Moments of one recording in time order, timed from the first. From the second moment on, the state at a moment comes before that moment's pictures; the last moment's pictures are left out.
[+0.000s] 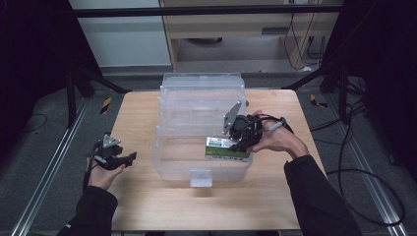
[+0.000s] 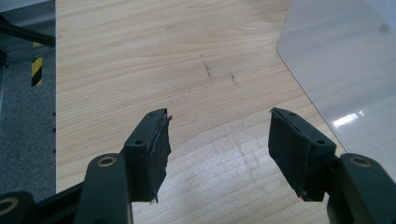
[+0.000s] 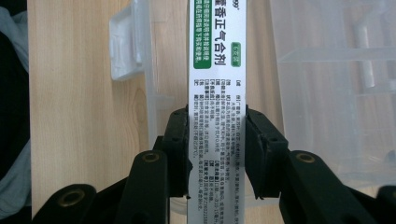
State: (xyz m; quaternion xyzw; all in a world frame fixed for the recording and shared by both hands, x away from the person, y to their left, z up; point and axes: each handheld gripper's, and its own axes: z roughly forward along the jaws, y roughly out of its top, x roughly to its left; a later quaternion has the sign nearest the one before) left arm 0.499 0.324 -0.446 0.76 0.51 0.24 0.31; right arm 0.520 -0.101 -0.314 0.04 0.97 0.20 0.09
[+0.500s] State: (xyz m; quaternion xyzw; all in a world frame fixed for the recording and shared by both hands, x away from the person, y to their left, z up) left arm 0.499 0.324 -0.447 0.77 0.51 0.24 0.31; right arm 0.525 -0.090 -0.331 0.02 0.98 0.17 0.08
